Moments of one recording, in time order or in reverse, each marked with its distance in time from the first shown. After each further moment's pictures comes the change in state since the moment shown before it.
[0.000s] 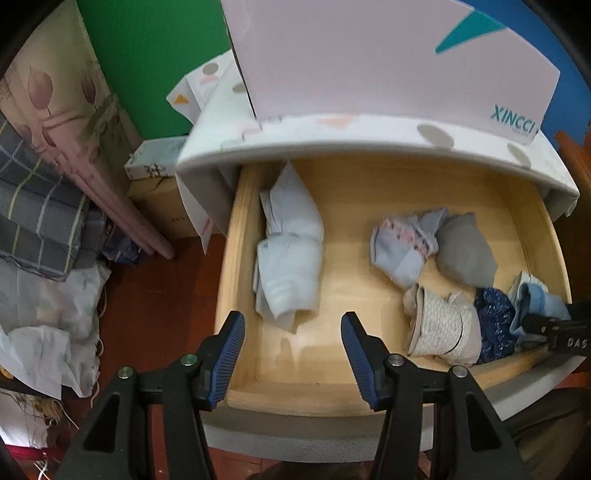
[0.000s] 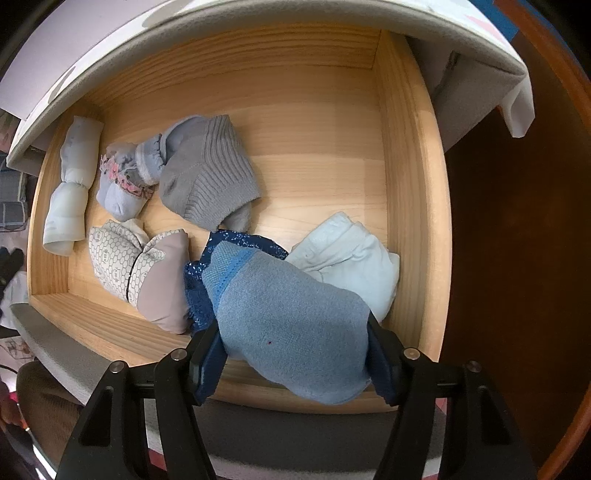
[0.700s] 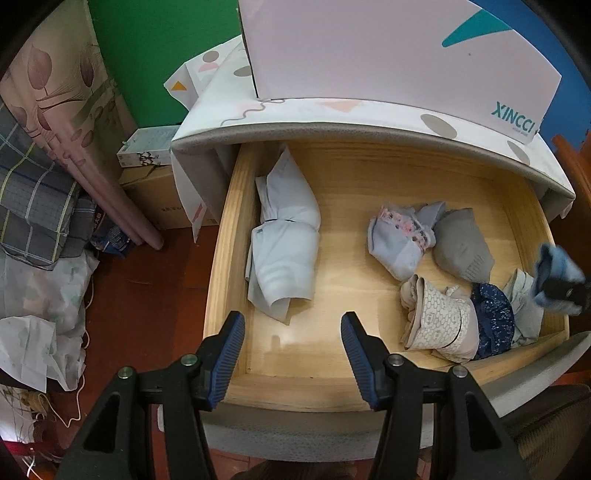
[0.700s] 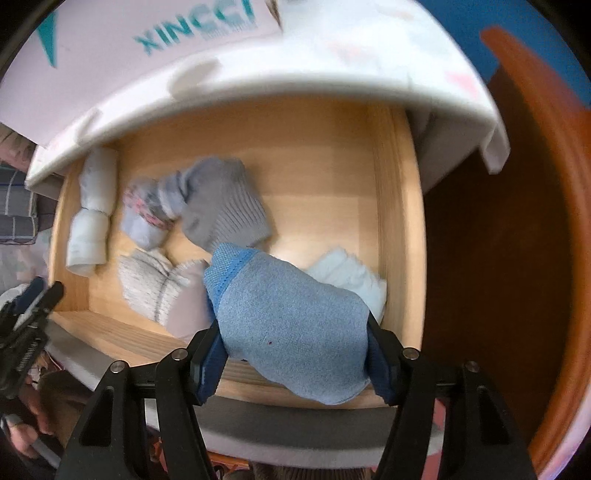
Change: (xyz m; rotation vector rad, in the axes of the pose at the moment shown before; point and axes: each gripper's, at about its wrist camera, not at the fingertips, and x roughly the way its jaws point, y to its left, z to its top) left arm 0.008 0.008 -0.004 -0.028 0.006 -0.052; right arm -0.057 -0.003 0.020 -0.002 -0.079 0.017
